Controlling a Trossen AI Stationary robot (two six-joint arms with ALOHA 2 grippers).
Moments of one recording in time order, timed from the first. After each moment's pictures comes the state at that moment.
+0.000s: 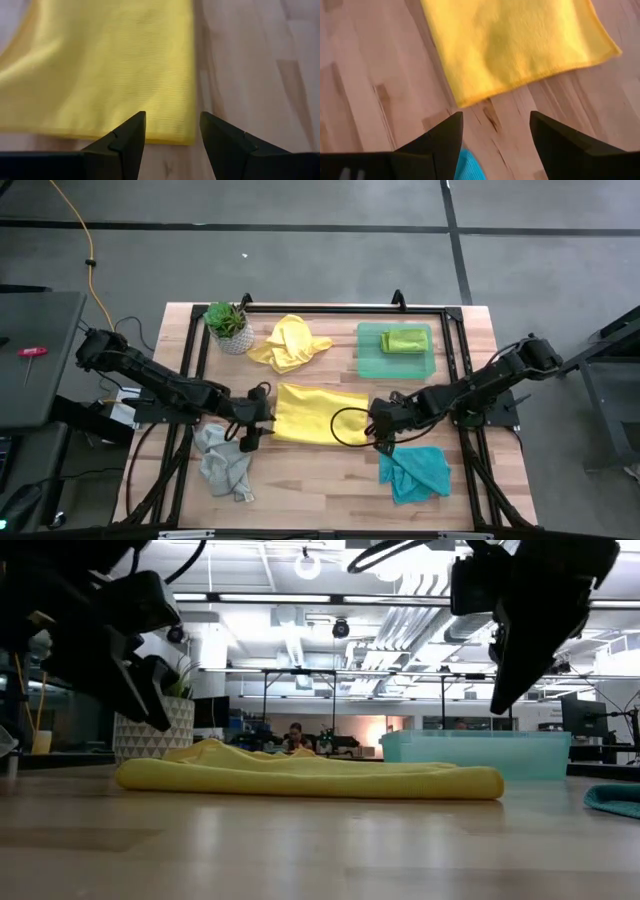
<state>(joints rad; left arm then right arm) -0.20 1.22 0.44 -0.05 -0.10 -0.28 0.35 1.43 0.89 -0.58 0.15 0.73</state>
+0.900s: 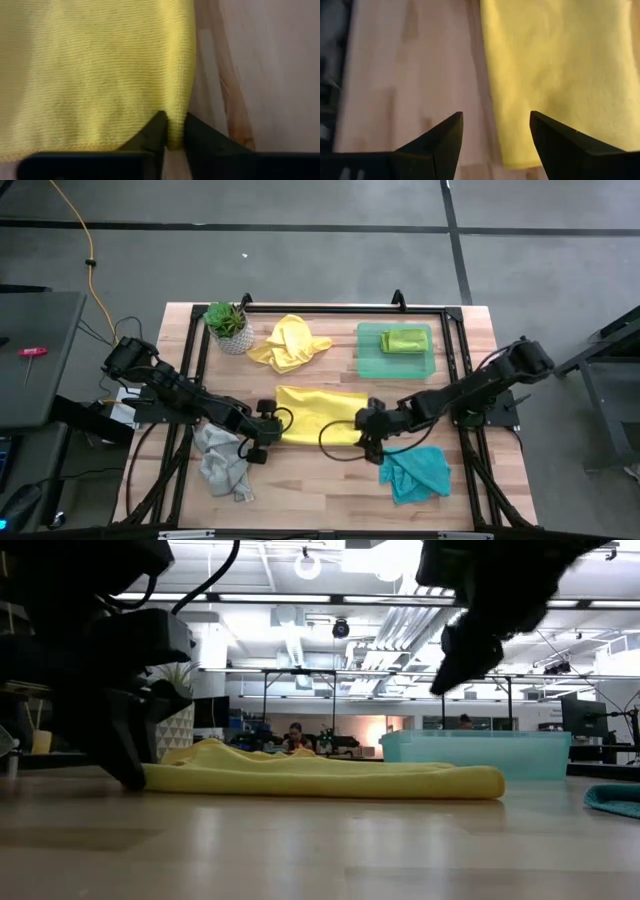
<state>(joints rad) -0.27 1.55 0.60 -0.14 -0.17 -0.22 0.35 1.53 0.89 -0.25 0.11 0.48</state>
